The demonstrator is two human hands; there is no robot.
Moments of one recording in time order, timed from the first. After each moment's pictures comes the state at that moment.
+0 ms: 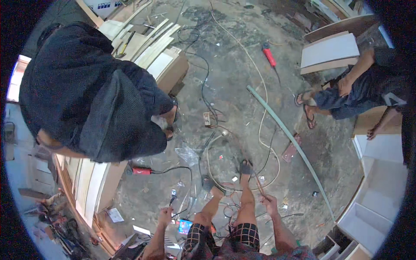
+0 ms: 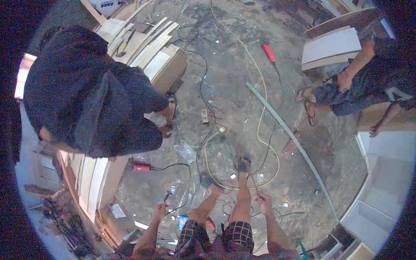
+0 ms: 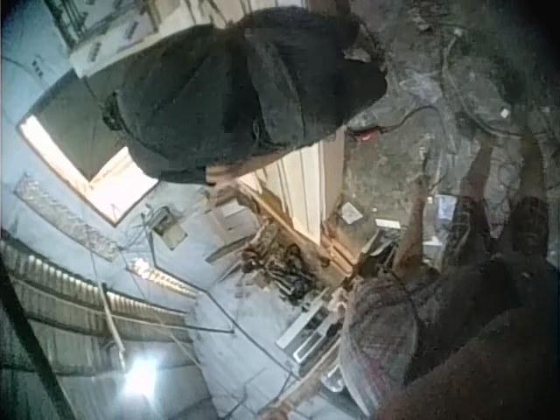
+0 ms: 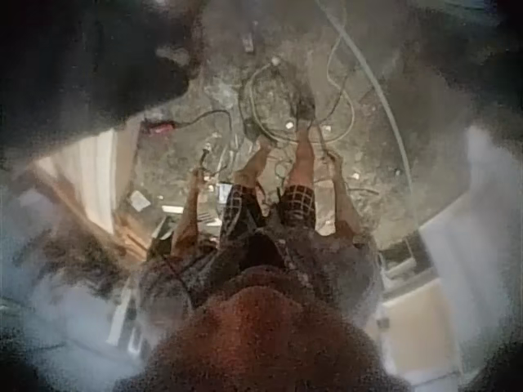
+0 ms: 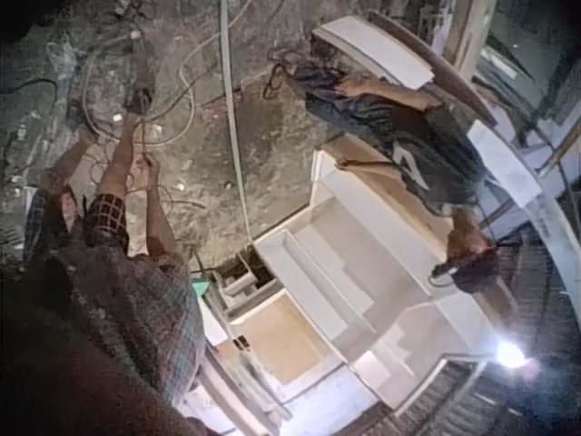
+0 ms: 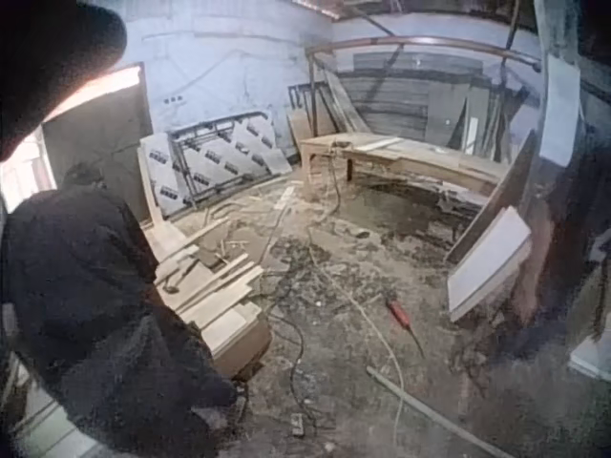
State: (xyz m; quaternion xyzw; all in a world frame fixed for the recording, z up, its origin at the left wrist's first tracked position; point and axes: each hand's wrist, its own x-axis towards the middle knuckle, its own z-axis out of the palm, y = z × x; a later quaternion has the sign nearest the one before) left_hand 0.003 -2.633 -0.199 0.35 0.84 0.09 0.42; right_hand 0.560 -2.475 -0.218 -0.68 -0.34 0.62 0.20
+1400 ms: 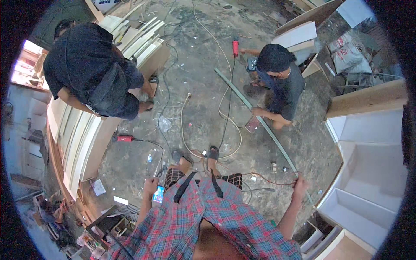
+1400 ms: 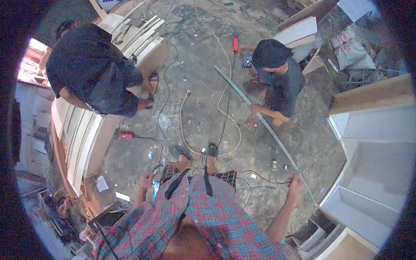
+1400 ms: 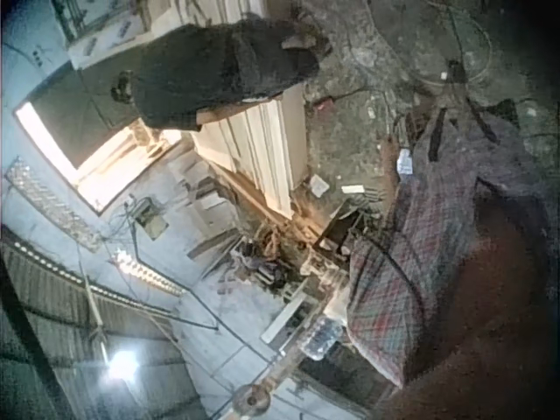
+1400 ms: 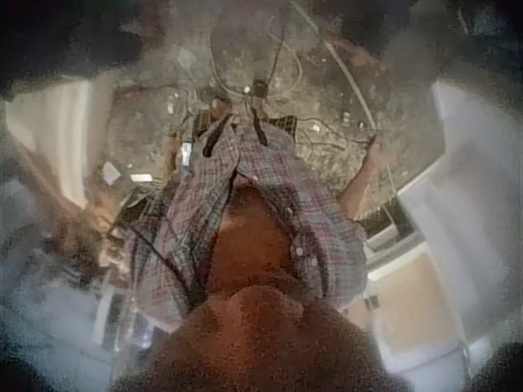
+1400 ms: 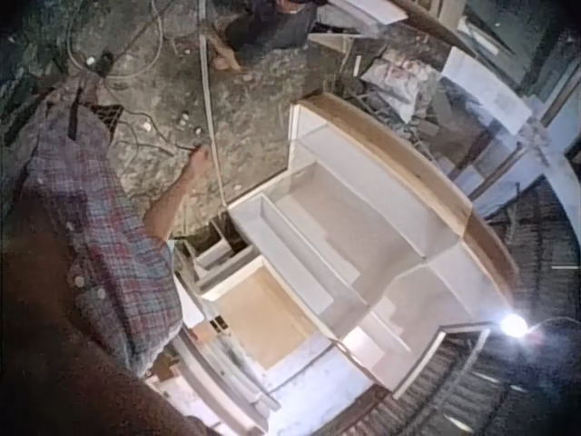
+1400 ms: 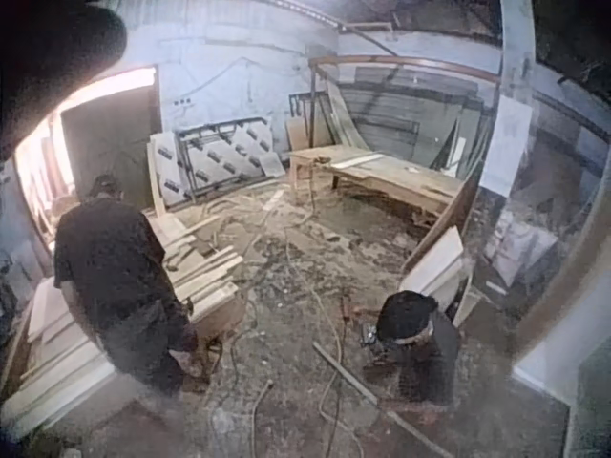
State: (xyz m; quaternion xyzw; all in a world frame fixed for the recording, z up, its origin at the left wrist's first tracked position) left_hand 0.210 -2.740 -0.015 0.39 0.83 0.13 0.38; right_hand 0.893 -2.583 0.127 -0.89 -0.27 0.26 0.25
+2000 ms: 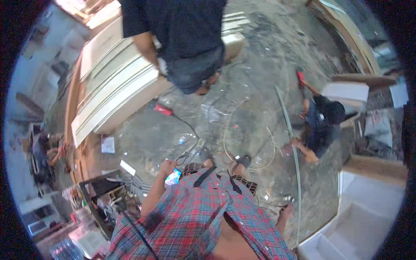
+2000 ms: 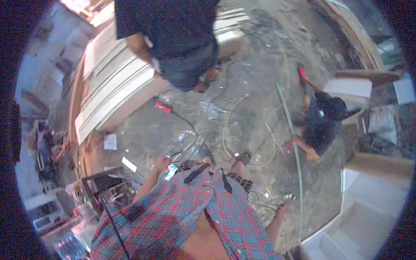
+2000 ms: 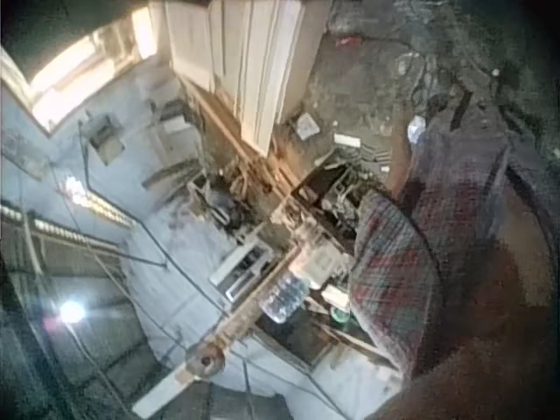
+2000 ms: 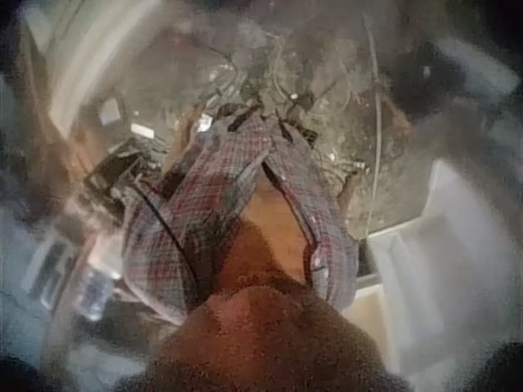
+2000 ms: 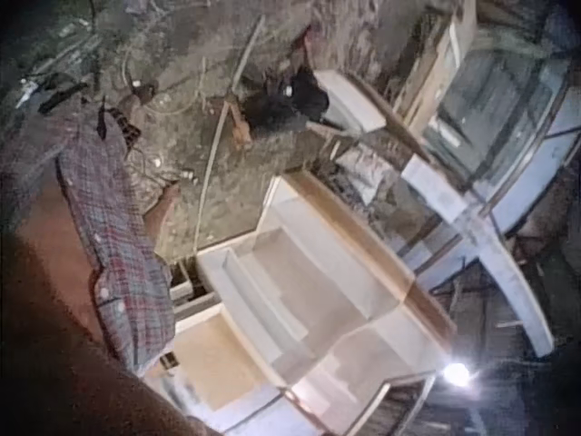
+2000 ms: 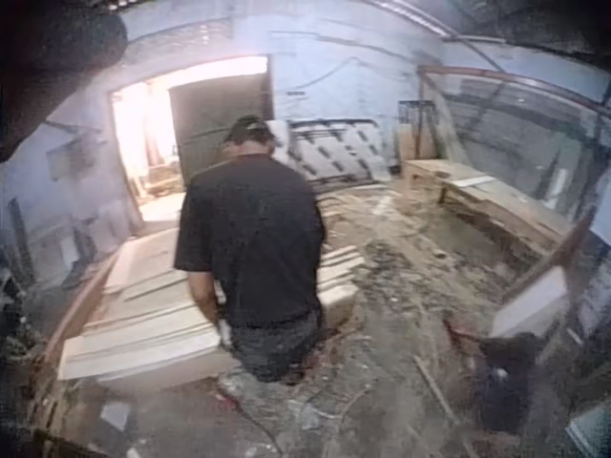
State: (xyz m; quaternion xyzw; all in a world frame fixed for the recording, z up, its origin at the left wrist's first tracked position) left_hand 0.029 -2.840 -0.054 0.29 0.86 0.13 0.40; right_hand 0.736 -2.695 -0.015 -0.88 -0.16 0.35 0.28
